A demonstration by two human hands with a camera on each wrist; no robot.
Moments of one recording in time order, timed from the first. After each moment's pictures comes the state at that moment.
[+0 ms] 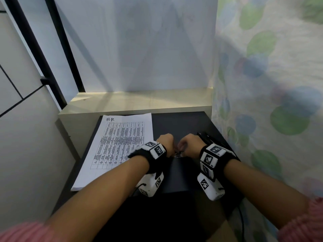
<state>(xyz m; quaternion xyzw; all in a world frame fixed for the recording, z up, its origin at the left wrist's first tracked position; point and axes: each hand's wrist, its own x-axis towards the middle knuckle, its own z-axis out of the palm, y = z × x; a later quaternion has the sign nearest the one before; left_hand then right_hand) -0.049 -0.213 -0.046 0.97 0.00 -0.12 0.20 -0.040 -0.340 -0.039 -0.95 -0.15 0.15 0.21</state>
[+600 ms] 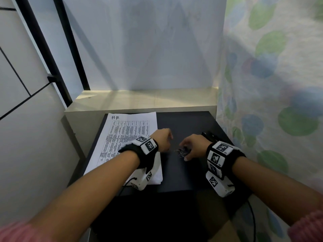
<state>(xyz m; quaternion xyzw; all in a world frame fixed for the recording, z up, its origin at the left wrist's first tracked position) -0.055 -0.177 -0.032 0.97 -0.04 -0.09 0.23 -0.038 -0.337 -0.034 -0.95 -0.21 0.17 0.13</state>
